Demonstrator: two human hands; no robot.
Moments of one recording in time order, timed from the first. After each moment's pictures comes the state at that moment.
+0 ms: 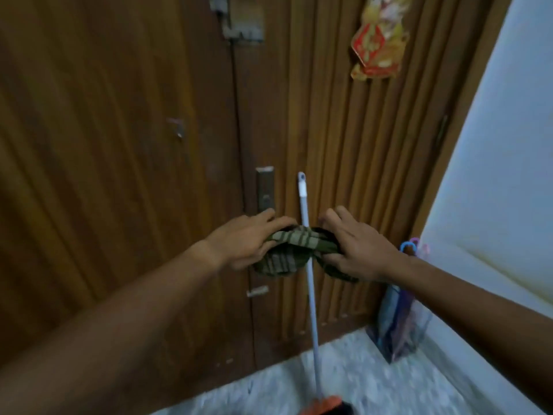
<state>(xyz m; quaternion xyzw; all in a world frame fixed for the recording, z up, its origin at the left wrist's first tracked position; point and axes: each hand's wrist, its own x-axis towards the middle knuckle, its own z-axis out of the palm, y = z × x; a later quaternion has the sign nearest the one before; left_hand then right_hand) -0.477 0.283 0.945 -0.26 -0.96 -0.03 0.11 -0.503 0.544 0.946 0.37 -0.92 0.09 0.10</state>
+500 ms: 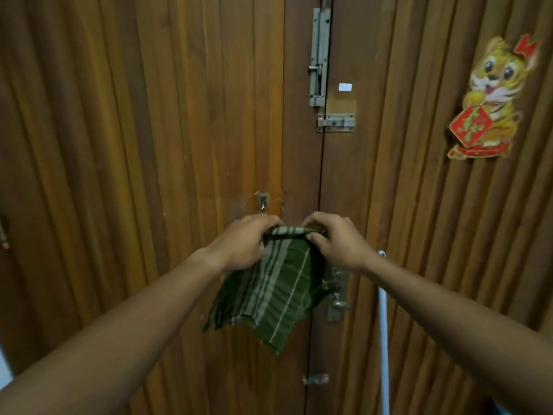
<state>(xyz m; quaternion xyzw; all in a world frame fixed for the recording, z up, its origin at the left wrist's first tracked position) -0.503 0.146 1.047 -0.08 -0.96 -0.15 0.21 -0.603 0.355 1.043 0.45 -0.82 0.34 0.11</state>
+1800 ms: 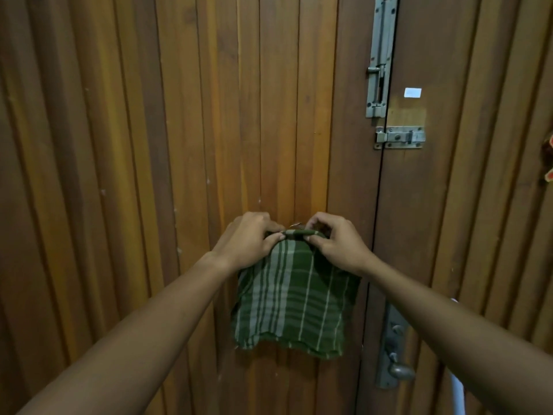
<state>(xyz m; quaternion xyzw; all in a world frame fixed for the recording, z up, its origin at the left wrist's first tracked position) -0.599 0.009 1.062 -0.06 -0.94 -0.07 0.33 -0.710 0.209 1.052 0.46 -0.76 0.43 0.13</state>
